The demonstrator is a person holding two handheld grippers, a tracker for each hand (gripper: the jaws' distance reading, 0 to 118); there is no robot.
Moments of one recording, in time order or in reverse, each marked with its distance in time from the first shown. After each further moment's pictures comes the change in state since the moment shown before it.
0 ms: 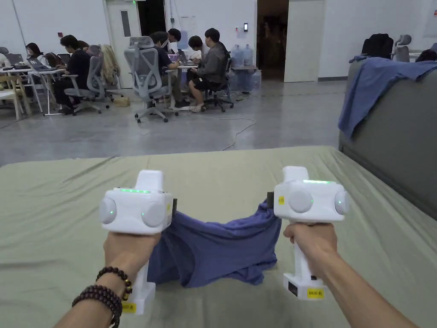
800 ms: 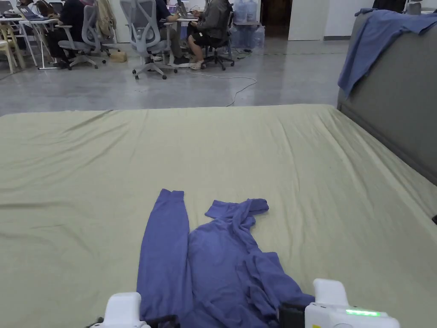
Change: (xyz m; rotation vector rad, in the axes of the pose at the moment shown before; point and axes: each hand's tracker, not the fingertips) left arm 0.002 -0.266 0.151 -0.265 -0.074 0.174; right arm 0.024 -0.262 0.148 -0.320 -0.037 -0.084
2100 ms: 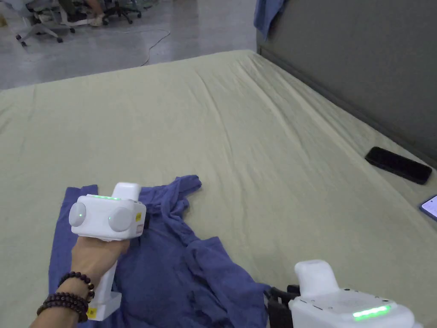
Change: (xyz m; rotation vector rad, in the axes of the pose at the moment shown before) left arm 0.121 0.205 -0.255 -0.119 -0.109 -0.423; right arm 0.048 0.011 0.001 0.010 0.001 -0.041
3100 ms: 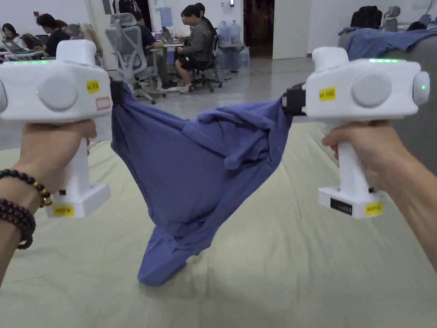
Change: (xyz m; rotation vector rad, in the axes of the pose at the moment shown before) left arm -0.149 0.131 0.377 0.685 0.199 0.220; right arm -0.117 0.375 0.125 0.567 0.204 0.238
